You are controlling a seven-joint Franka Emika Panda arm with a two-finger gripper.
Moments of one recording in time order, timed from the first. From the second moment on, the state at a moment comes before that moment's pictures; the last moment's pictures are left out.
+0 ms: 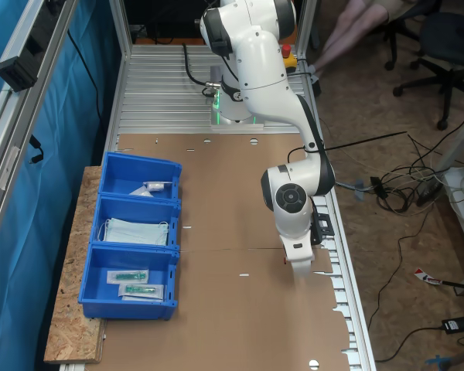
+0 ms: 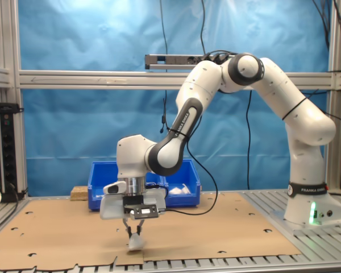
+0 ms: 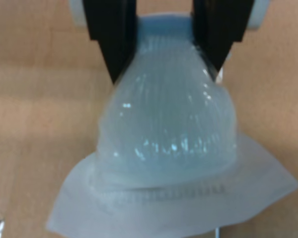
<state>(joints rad) -0.11 0.71 0.29 -1.86 -0.03 2.55 -0.72</state>
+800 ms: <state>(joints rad) -0.11 0.45 0.14 -1.93 -0.03 2.40 -0.72</state>
